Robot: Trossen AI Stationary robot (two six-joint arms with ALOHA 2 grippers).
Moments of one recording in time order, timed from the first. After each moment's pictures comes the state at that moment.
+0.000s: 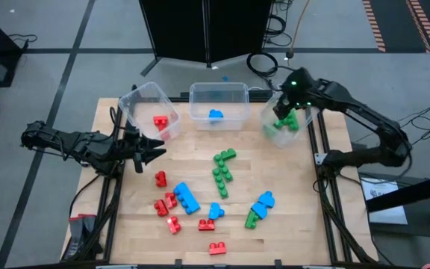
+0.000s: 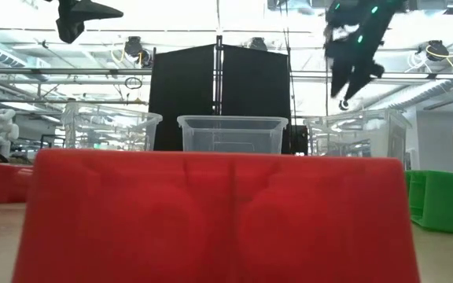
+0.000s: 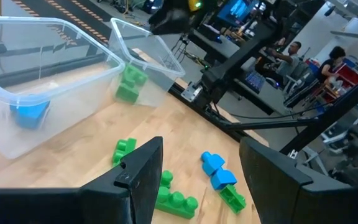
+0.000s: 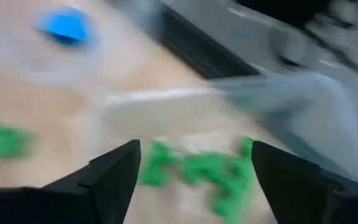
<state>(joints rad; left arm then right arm) -0.29 0.59 0.66 -0.28 -0.47 -0.65 -0.73 1.20 1.18 -0.93 0.12 0.11</state>
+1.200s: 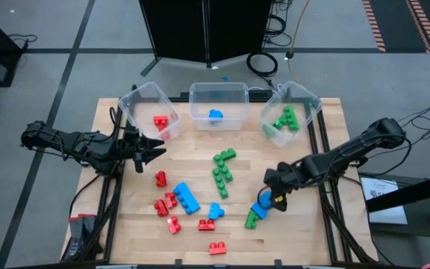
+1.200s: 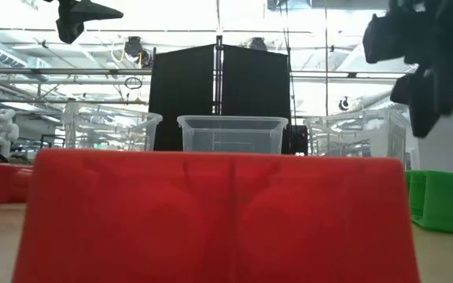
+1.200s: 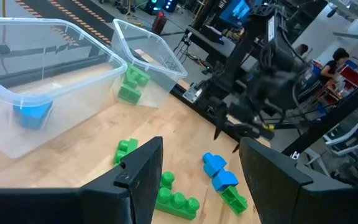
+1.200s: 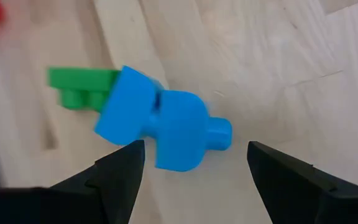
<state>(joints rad) -0.29 0.59 0.66 -0.28 -0.48 -0.65 0.39 1.28 0.80 -0.69 0.01 0.77</state>
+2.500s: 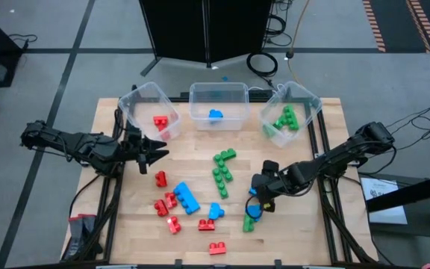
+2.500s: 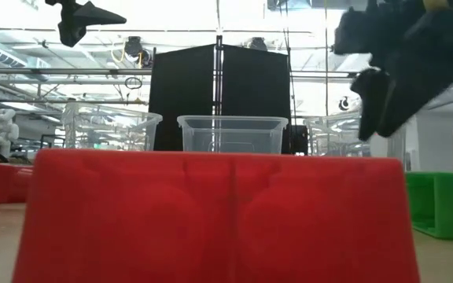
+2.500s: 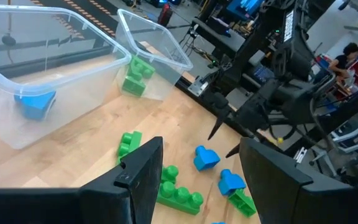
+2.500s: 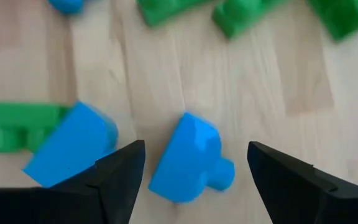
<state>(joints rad) -0.29 0.64 0.66 -0.28 -0.48 -0.68 0.40 1.47 0.91 -0.62 0.24 0.53</state>
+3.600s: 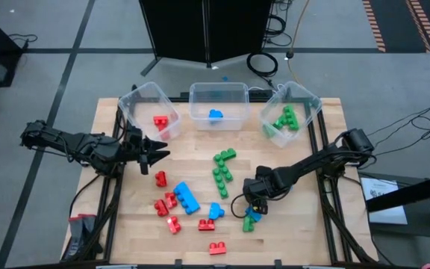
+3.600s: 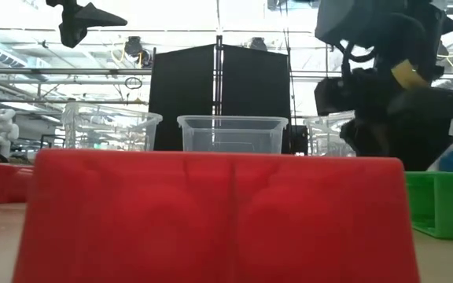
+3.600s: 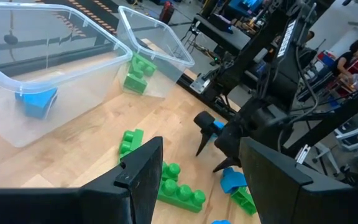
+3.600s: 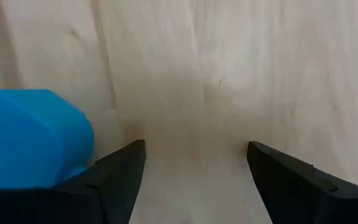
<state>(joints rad) -0.29 0.65 0.66 -0.28 -0.48 -0.68 0.33 1.72 0.92 -0.55 0.10 0.52</state>
